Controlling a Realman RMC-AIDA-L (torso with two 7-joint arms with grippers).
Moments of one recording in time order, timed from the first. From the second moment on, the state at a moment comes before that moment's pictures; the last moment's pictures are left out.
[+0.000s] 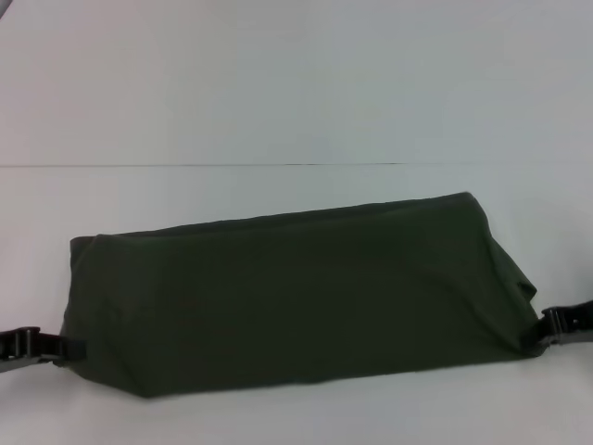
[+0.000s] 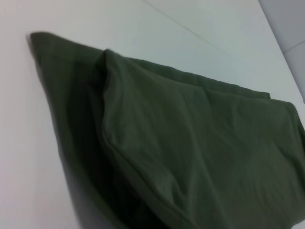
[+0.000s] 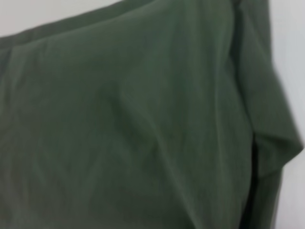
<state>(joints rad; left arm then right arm) -0.51 -1.91 0.47 0.63 2.36 1.56 -2.19 0.69 1.95 -0.75 -0.69 -2.59 -1.37 2.49</state>
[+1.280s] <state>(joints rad) -0.56 -1.84 0.47 0.64 2.60 1.74 -2.25 0.60 1.98 -0.71 -0.70 -2.58 -1.75 2.19</state>
